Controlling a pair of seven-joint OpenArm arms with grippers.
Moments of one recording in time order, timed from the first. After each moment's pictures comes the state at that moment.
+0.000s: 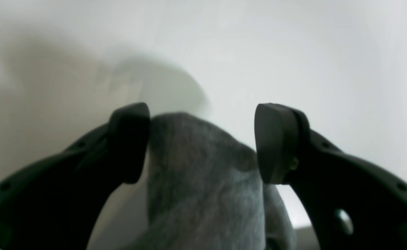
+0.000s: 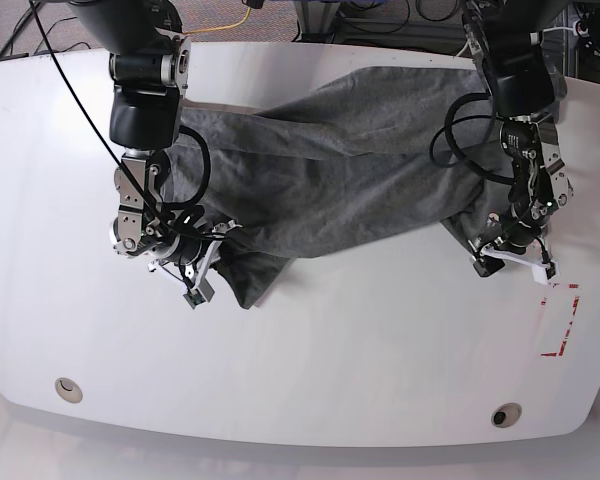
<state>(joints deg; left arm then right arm) -12.4 -10.8 -19.7 65.7 -25.2 -4.5 35.5 19.9 6.2 9.5 58.0 3.7 40.4 -43.0</state>
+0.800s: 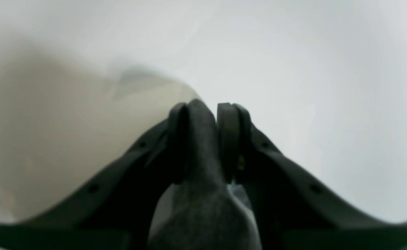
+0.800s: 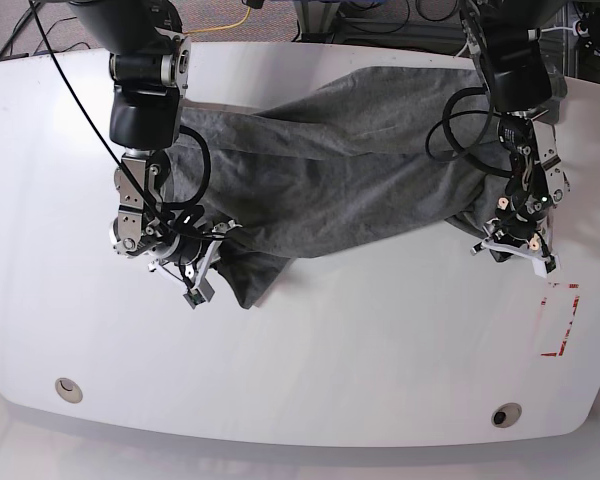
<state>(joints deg) -11.3 -10.5 -19.8 65.5 -20.6 -2.6 34.1 19.9 6.1 9.6 58.0 3.7 40.4 -43.0</state>
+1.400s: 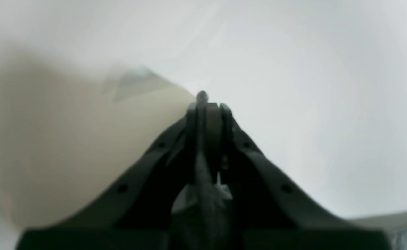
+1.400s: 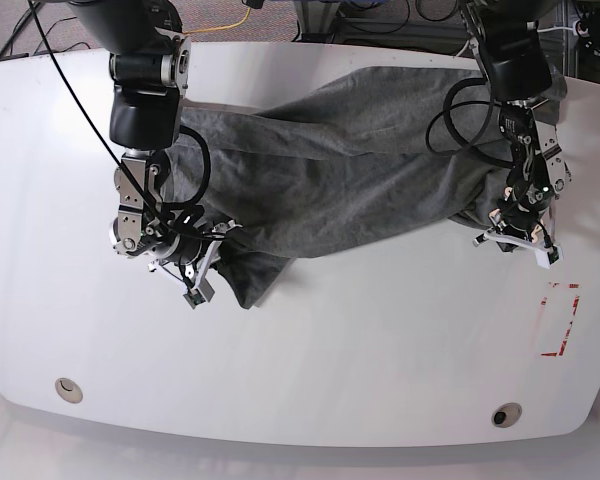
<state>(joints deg) -8.7 -10.3 -20.9 68.9 -20.8 -2.4 34.1 19.9 6.1 9.6 58.0 3.8 40.4 -43.0</state>
